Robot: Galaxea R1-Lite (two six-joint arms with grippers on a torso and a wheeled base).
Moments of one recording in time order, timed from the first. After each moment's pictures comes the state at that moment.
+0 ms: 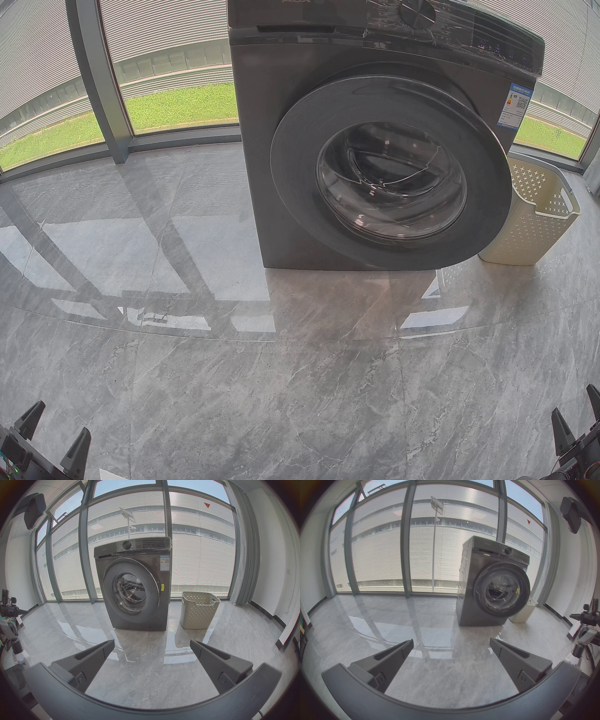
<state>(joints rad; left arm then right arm) -0.12 0.16 -0.02 -0.05 0.00 -0.05 0.01 0.02 -0.02 0.01 0.02 0.00</state>
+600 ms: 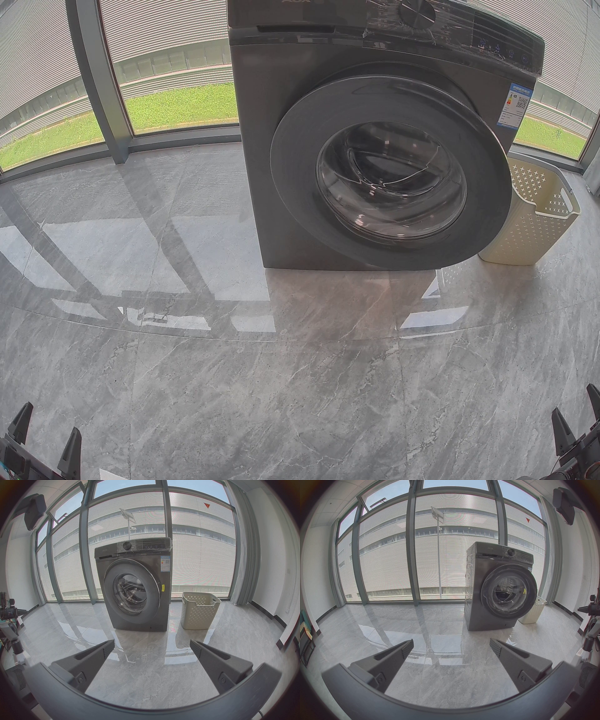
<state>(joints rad) 0.00 0.02 -0.02 0.00 -0.01 0.01 0.00 0.02 -0.02 0.00 0.03 0.00</state>
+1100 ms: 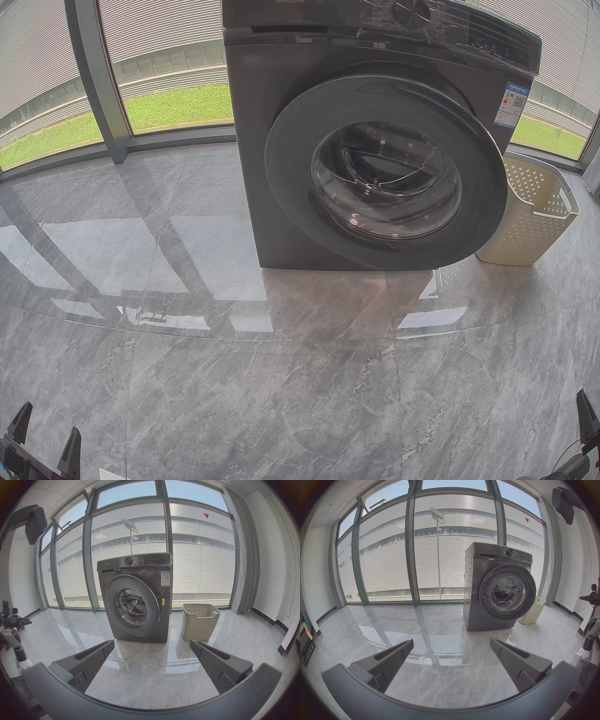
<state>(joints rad) 0.00 0.01 -0.02 0.00 -0.01 0.02 0.01 0.05 -0.17 0.04 0.05 0.01</state>
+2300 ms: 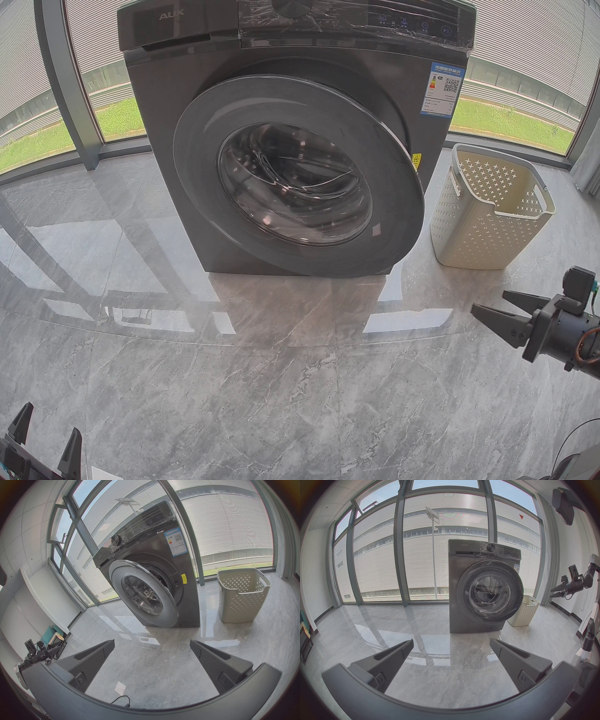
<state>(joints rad) 0.00 0.01 -0.02 0.00 -0.01 0.01 0.45 1.15 -0.38 -0.61 0.08 0.24</state>
